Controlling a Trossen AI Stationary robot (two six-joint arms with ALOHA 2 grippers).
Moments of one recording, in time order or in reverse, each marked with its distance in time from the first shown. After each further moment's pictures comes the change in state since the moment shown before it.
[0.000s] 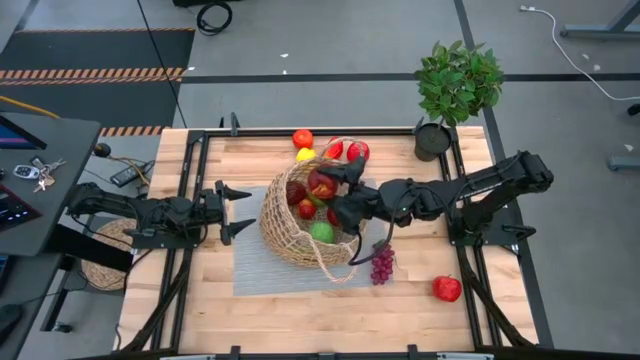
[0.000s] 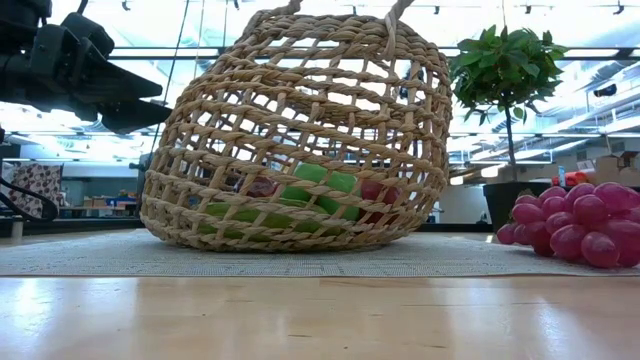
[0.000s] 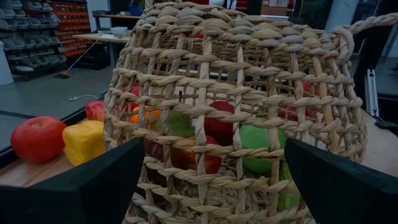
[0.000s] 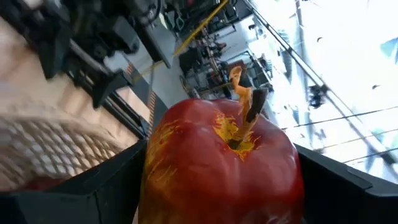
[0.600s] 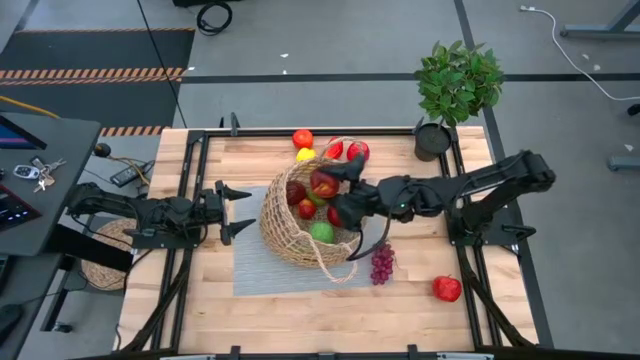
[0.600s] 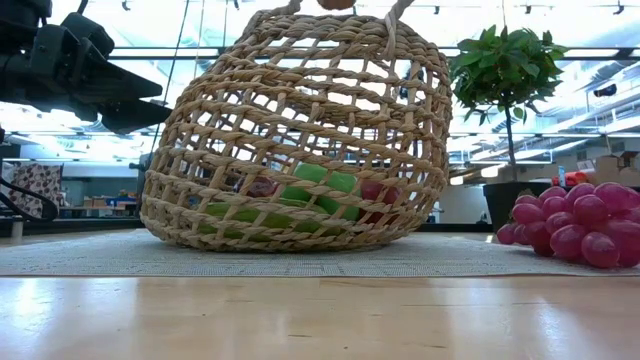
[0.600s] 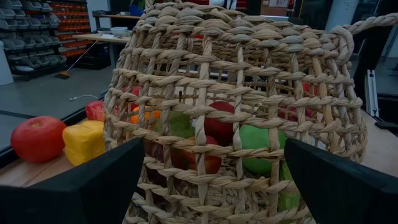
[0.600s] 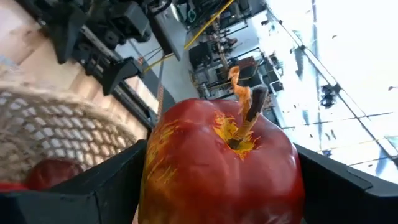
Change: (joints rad) left arm 0.000 0.000 0.000 0.000 0.000 0.000; right arm -0.019 -0.016 0.000 -0.086 -0.028 0.017
